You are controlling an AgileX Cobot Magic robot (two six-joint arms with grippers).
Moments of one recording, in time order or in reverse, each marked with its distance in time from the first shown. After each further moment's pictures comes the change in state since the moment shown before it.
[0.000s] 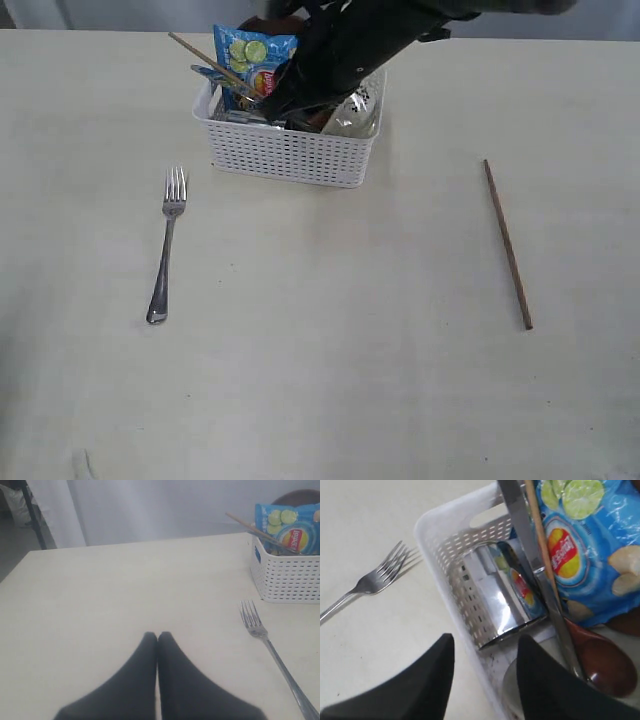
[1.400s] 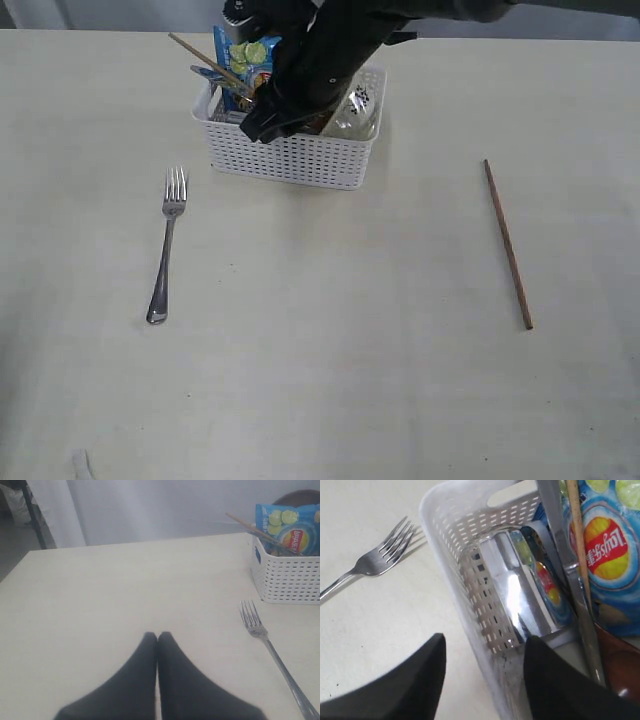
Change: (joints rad) left arm 0.000 0.000 0.000 0.000 0.000 0.000; right arm 0.042 0.115 -0.146 -0.129 0.127 0.095
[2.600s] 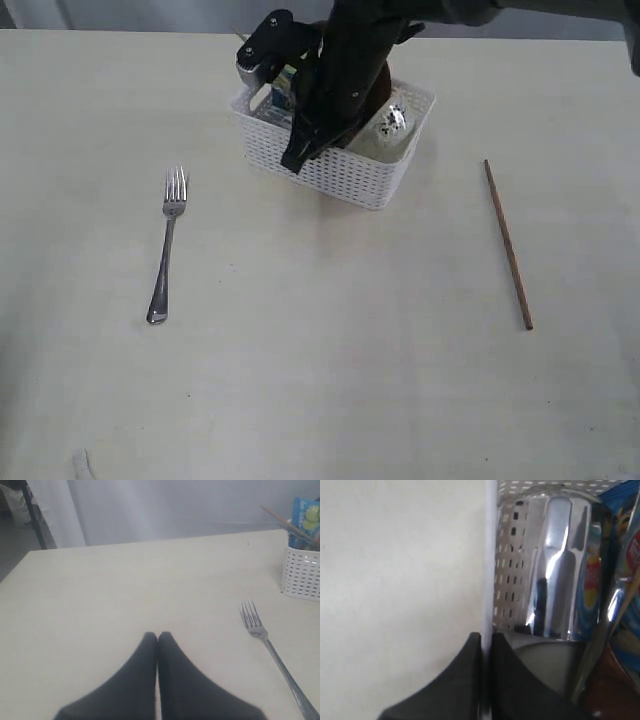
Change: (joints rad) left arm 0.000 0.000 0.000 0.000 0.000 0.000; right arm 0.009 0.028 -0.017 -0.256 0.185 -0.005
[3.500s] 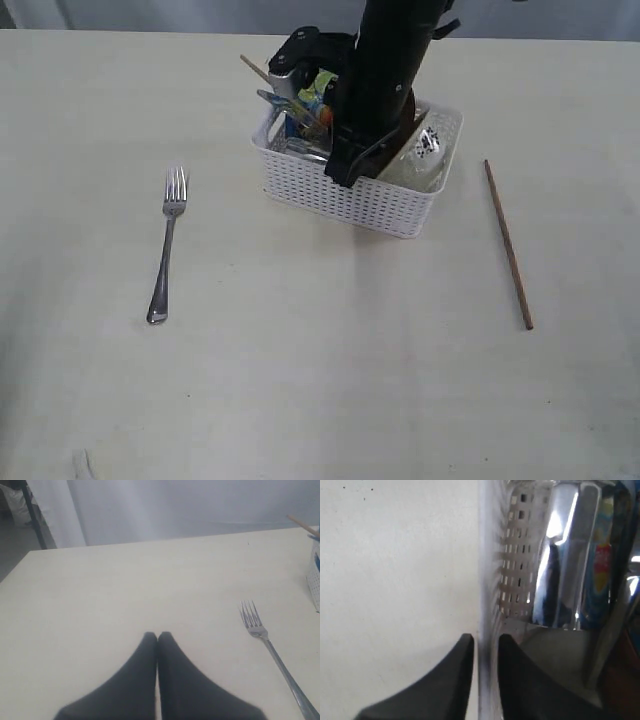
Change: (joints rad) left arm 0.000 0.000 0.000 0.000 0.000 0.000; right arm -0.055 -0.061 0.015 0.096 0.257 -0.150
